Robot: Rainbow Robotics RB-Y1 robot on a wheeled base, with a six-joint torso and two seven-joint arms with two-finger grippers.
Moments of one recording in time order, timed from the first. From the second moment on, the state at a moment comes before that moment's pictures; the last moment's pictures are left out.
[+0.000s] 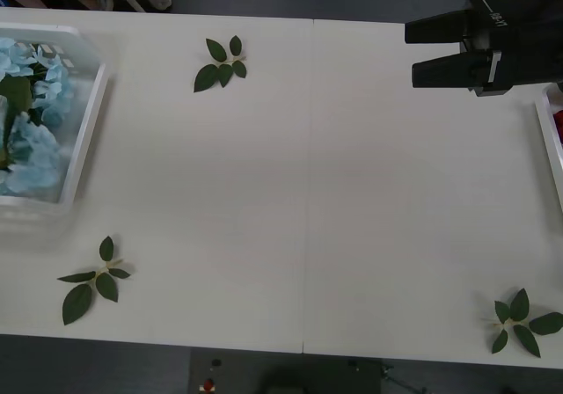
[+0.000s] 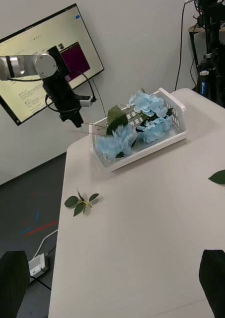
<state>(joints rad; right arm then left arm) -0.75 -1.23 0.53 -1.60 -2.58 1.03 2.70 -0.46 1.49 -0.49 -1.13 1.61 1.14 -2.29</state>
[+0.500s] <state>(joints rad) -0.74 -1.23 0.53 -1.60 -2.61 1.06 2.70 -0.47 1.49 -0.49 -1.13 1.74 1.13 -2.32</state>
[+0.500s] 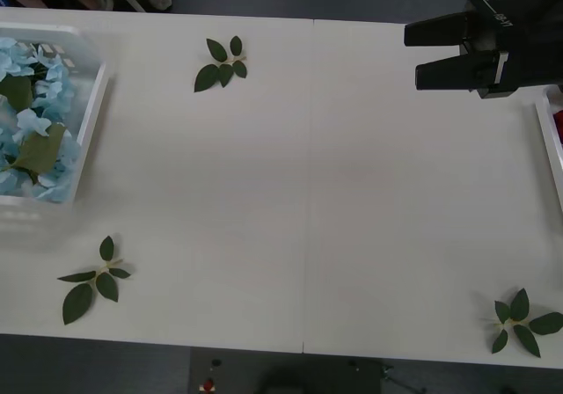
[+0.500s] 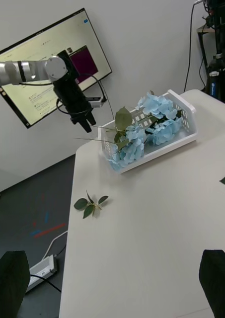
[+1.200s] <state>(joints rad) -0.73 -1.23 0.52 -1.60 -2.61 1.06 2.70 -0.29 1.23 -0.16 -1.69 2.18 0.83 -2.55</state>
